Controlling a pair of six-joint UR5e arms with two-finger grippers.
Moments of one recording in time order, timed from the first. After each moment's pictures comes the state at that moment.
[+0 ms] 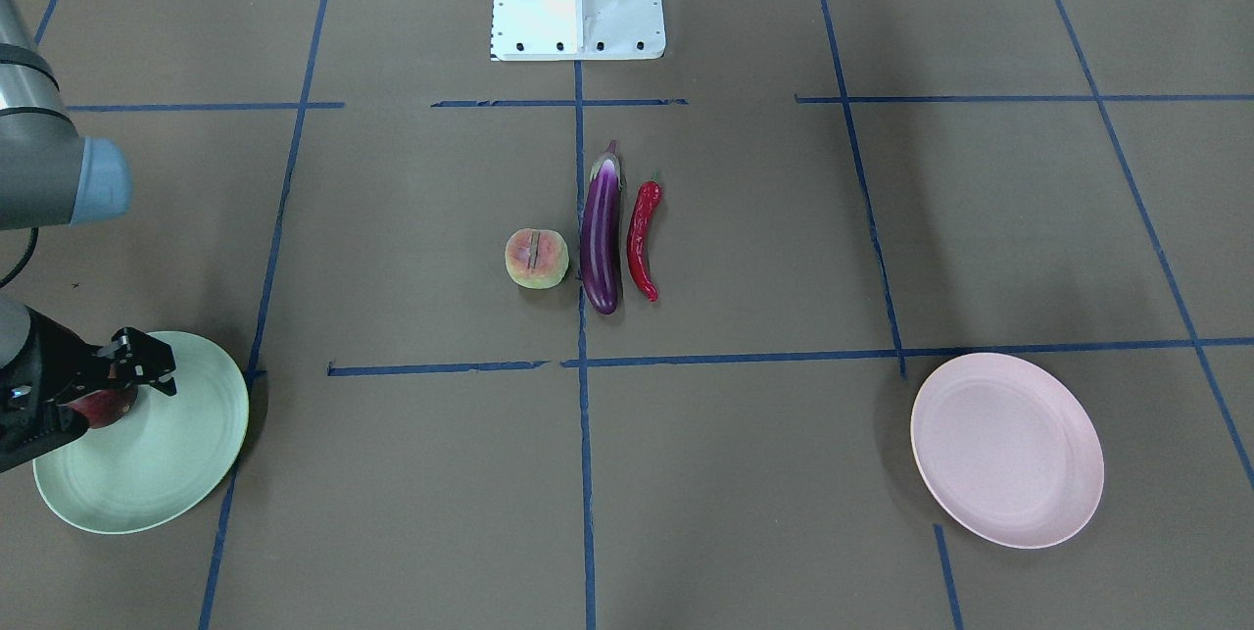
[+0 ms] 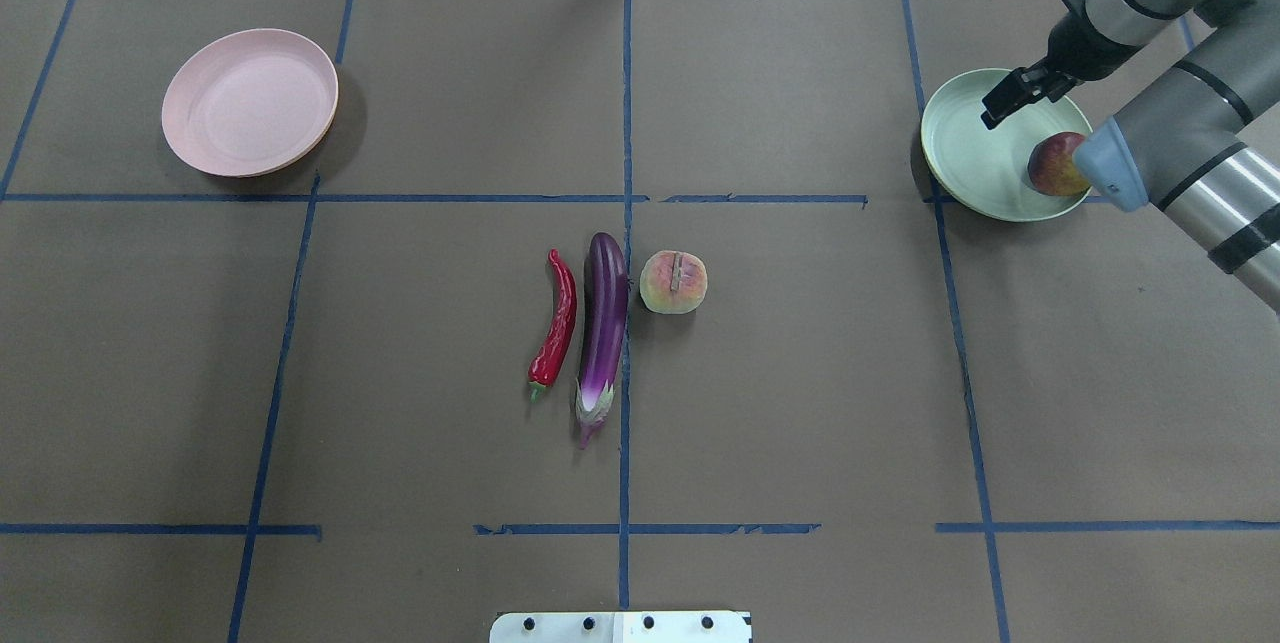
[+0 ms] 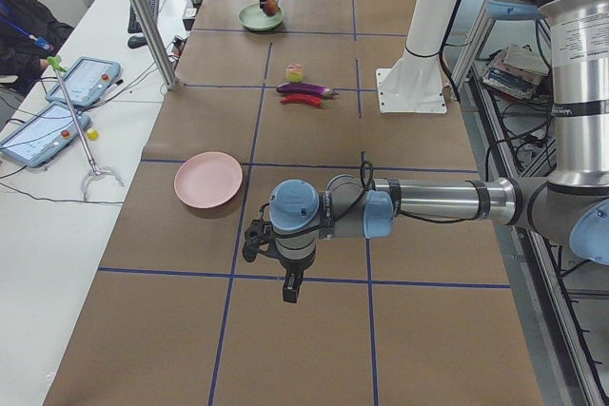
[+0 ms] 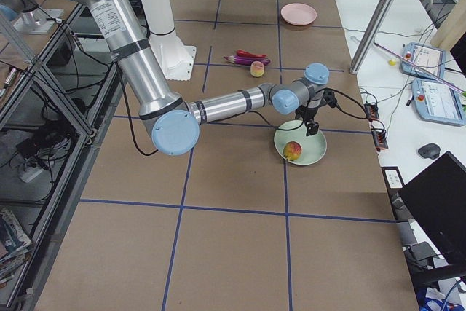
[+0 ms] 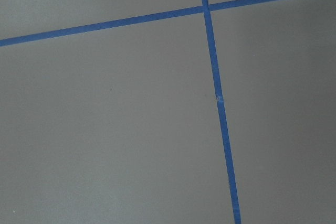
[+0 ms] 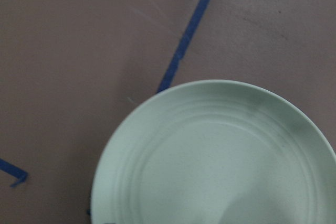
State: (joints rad) left arm -1.63 -1.38 -1.77 -1.52 -2.33 0.22; right arm 1.08 -1.09 1.38 -1.28 2.23 0.30
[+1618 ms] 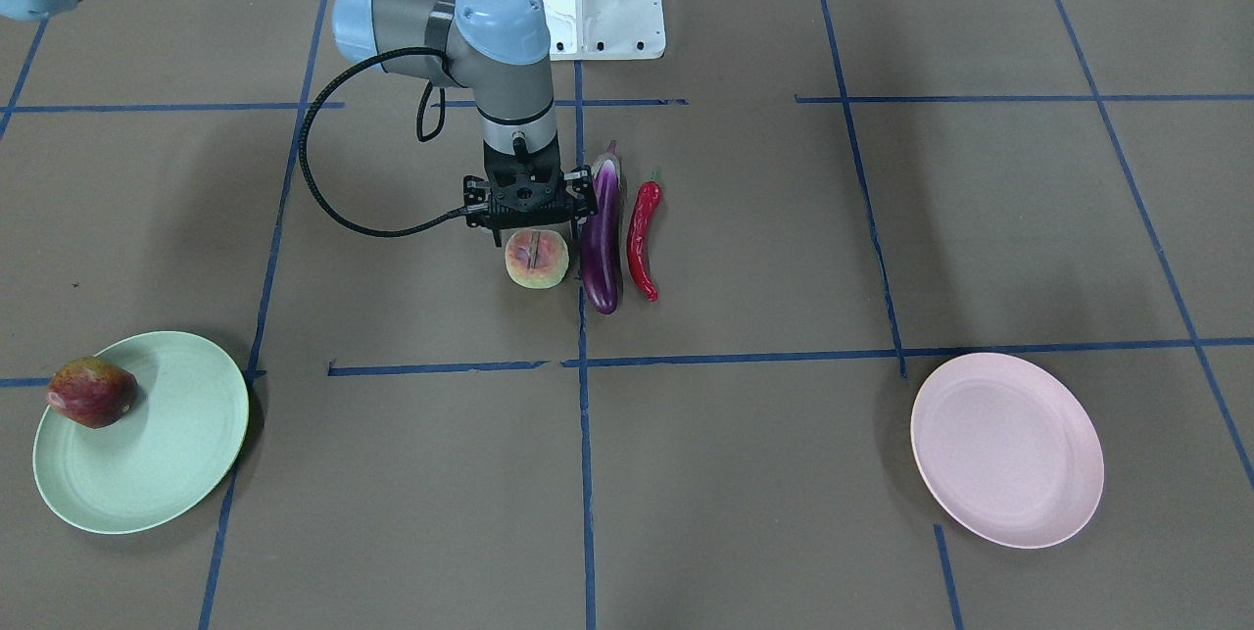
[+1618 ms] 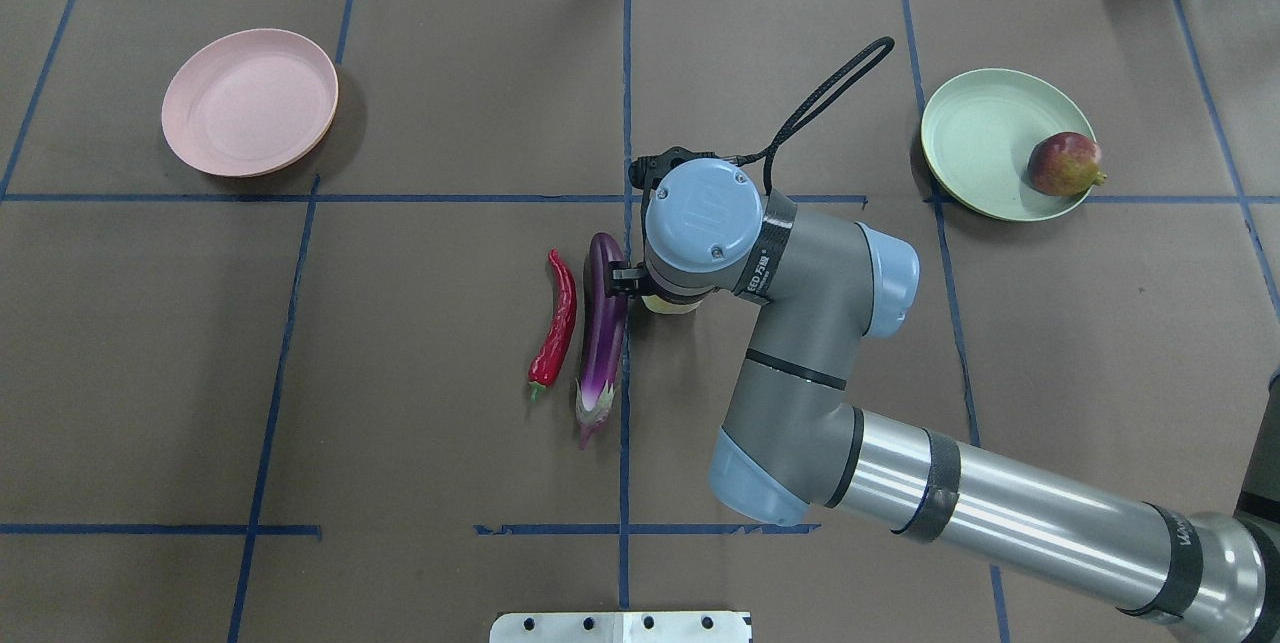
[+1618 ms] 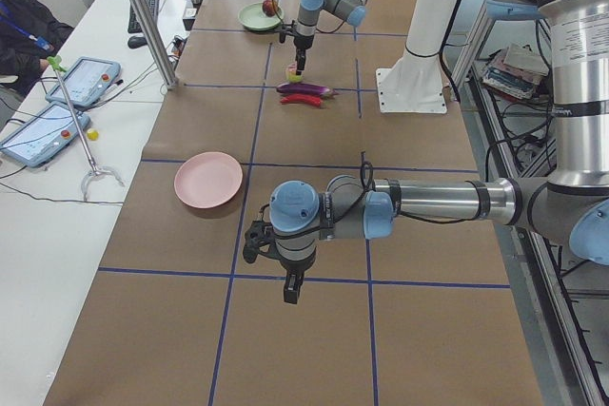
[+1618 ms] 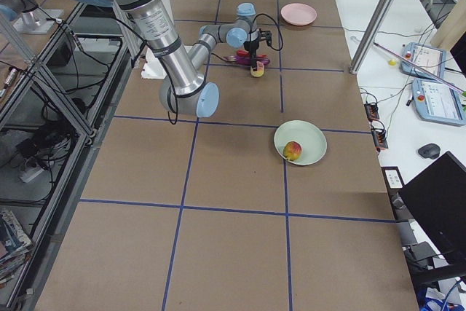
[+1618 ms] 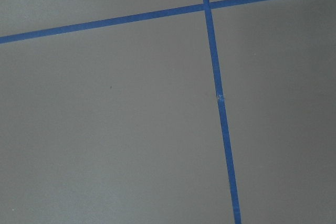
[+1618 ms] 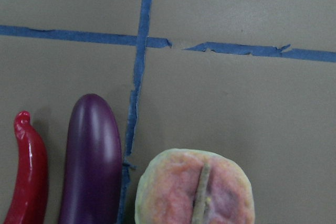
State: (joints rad) left arm -1.63 -1.38 -1.76 -1.52 -2.33 0.22; right arm 0.47 -0.84 1.57 -1.51 1.71 1.16
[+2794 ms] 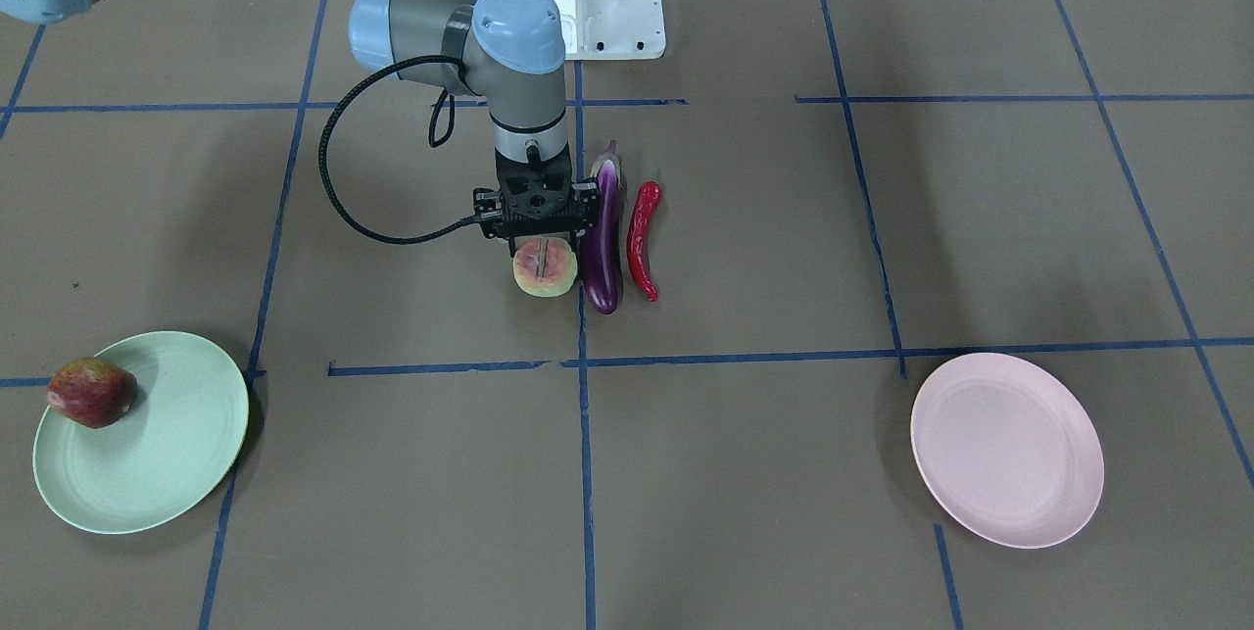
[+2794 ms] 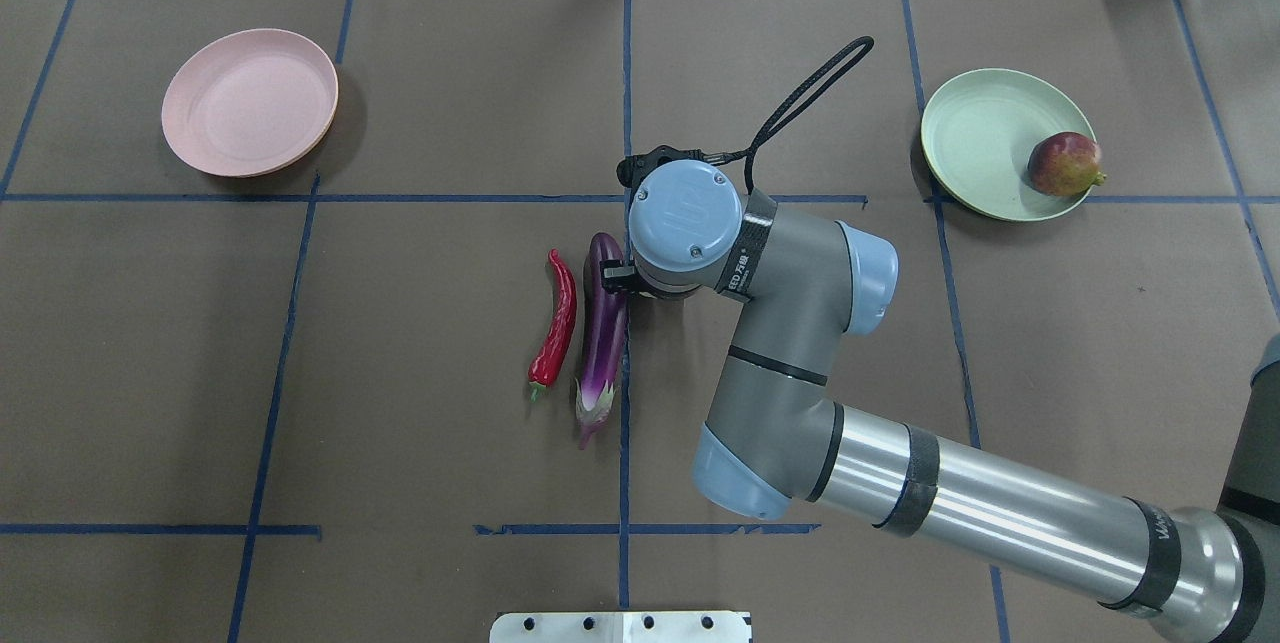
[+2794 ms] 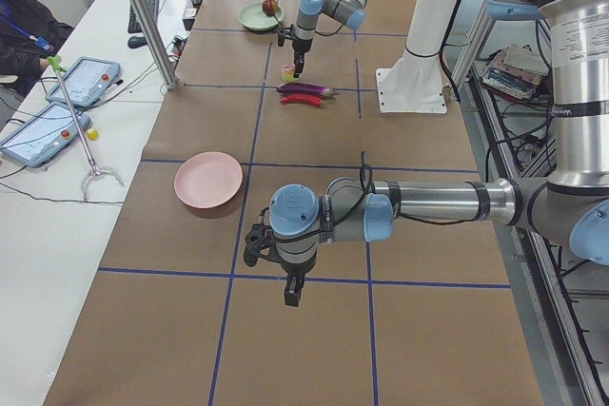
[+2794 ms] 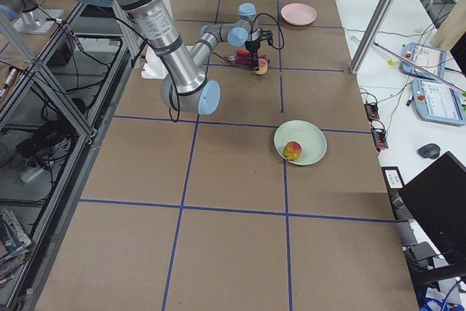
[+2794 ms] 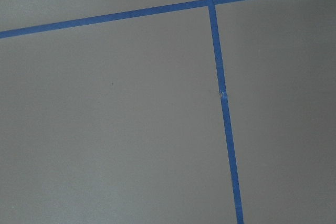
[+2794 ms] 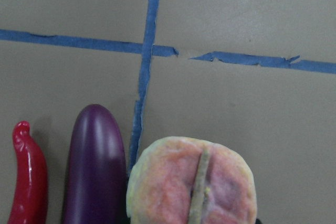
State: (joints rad) left arm -1.63 -1.38 -1.75 -1.52 -2.33 0.22; right arm 0.48 -0.81 1.53 -1.51 1.70 1.14
